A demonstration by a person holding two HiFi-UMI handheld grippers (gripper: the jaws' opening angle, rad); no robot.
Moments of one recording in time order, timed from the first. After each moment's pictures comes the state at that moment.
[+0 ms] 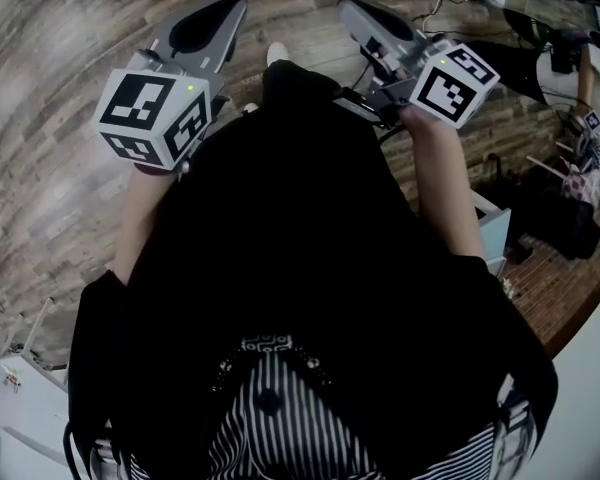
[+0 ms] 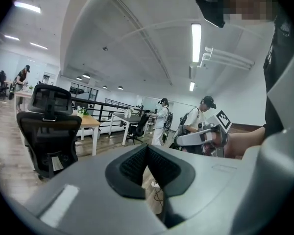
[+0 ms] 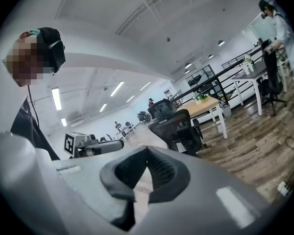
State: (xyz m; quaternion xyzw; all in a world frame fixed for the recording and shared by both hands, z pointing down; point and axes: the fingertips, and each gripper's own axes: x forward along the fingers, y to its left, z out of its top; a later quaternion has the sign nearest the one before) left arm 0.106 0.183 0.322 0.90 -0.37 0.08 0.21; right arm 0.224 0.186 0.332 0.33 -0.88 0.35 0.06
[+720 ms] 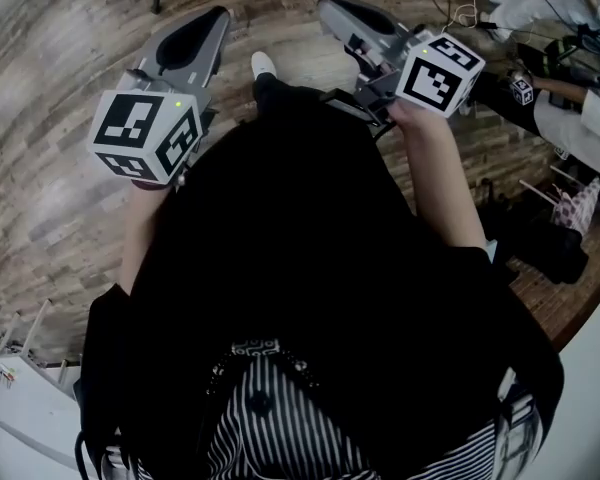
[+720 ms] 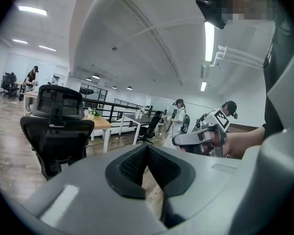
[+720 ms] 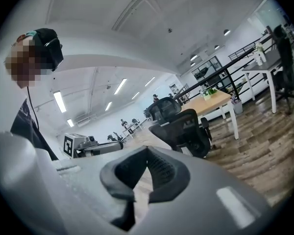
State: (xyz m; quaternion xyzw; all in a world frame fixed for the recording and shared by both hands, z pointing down) left arm 0.055 0.086 0.294 0.88 -0.42 0.08 0.20; right arm 0.171 0.071 0.309 0.28 -0.89 0.35 0.06
